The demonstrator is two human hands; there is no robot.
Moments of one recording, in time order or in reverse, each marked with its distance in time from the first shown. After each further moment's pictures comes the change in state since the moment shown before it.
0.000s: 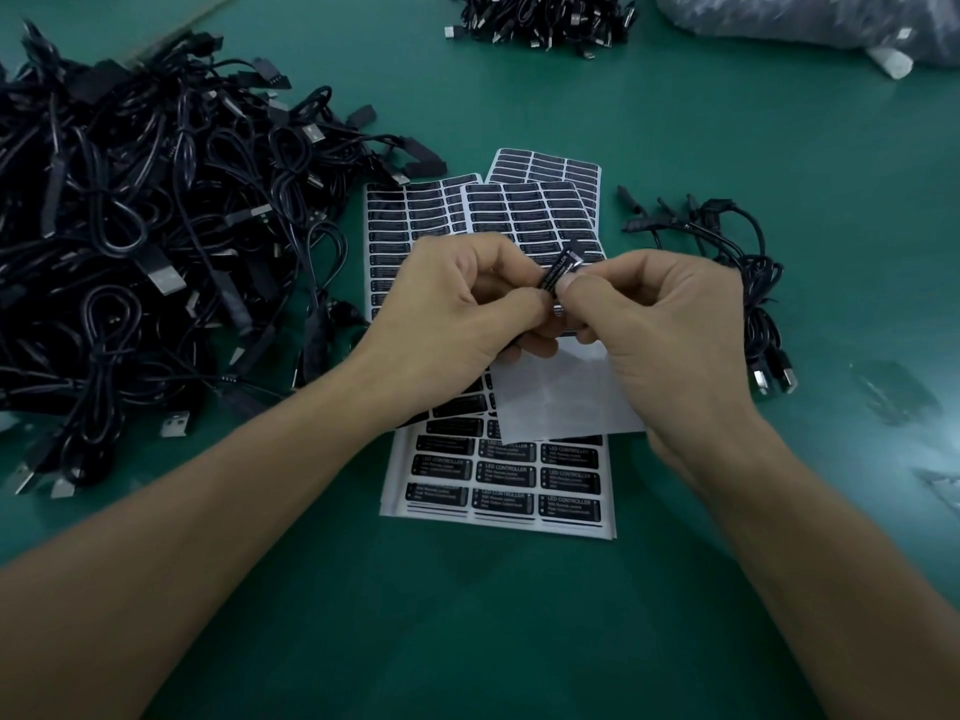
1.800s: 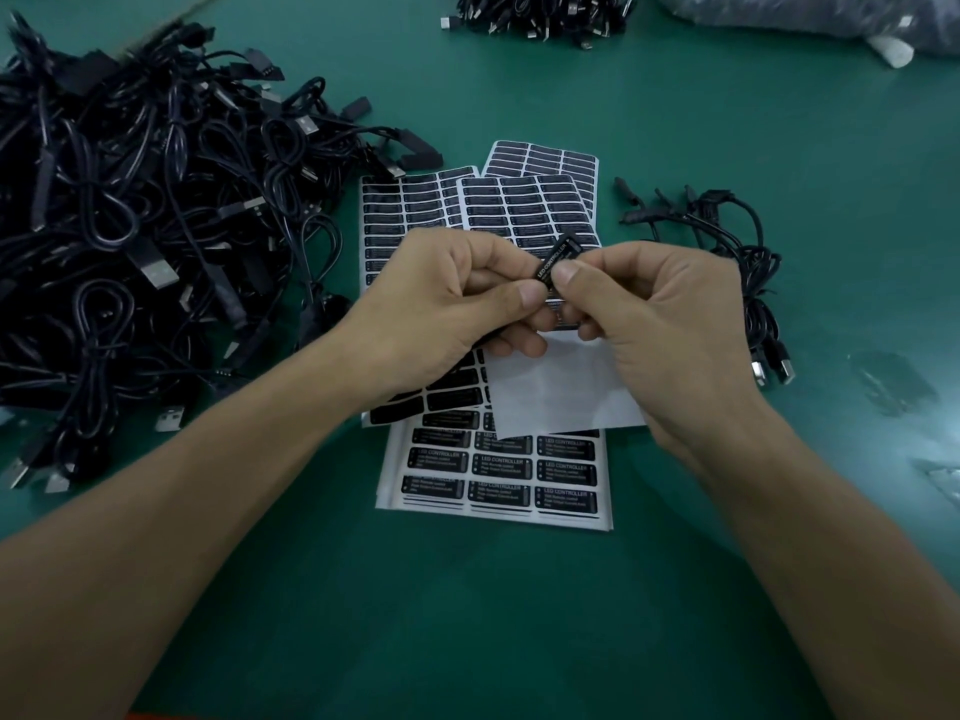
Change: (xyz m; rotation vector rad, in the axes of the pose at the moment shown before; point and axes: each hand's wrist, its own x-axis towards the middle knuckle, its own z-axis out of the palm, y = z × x) left_hand 0.005 -0.004 -0.011 -0.020 -0.133 -0.035; right_hand 0.001 0.002 -0.005 0.005 -0.044 0.050
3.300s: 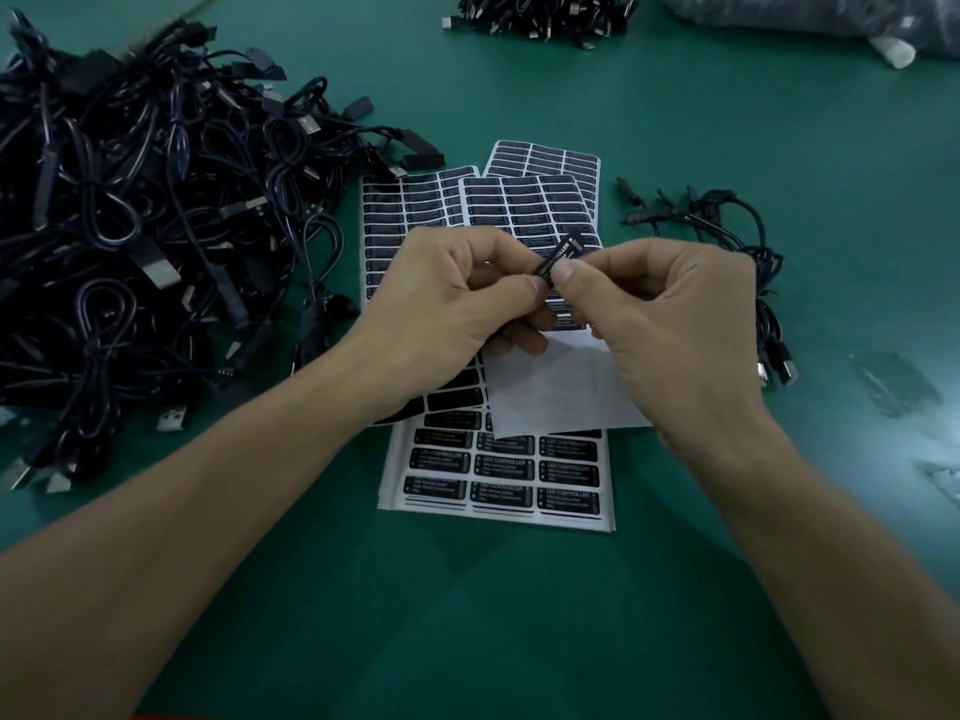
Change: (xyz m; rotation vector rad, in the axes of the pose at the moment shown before) left_hand -0.002 0.003 0.008 0.025 0.123 0.008; right_hand -0.001 0.000 0.000 -0.199 0.094 -0.117
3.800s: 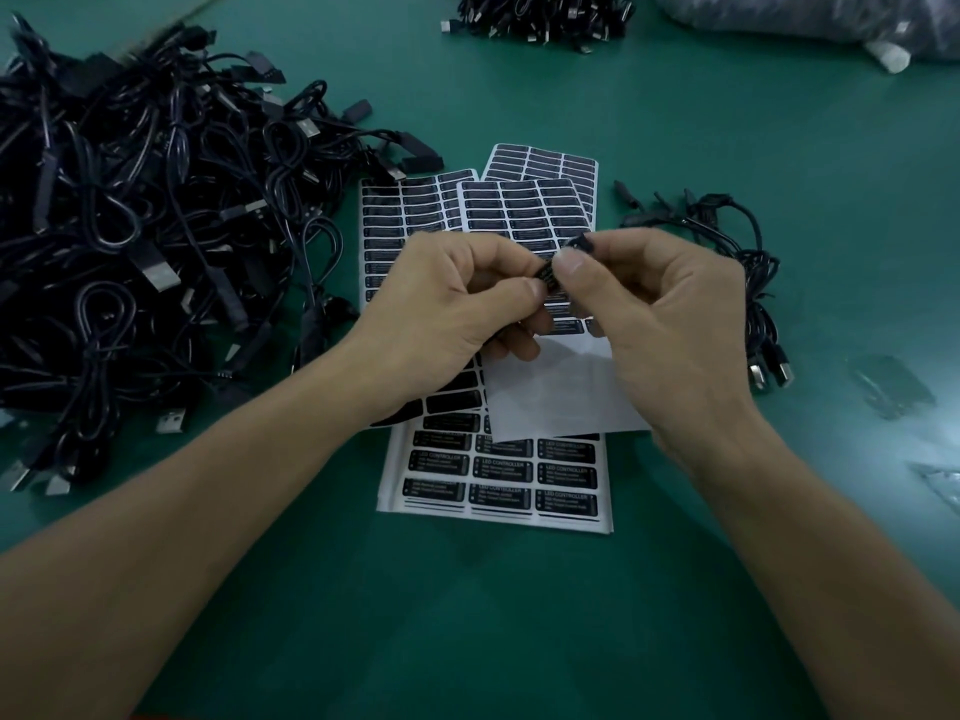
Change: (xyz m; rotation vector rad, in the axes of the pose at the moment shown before) left_hand -0.001 0.003 -0.001 0.026 -0.030 -0.003; right_hand 0.002 0.005 0.002 0.120 -0.009 0.017
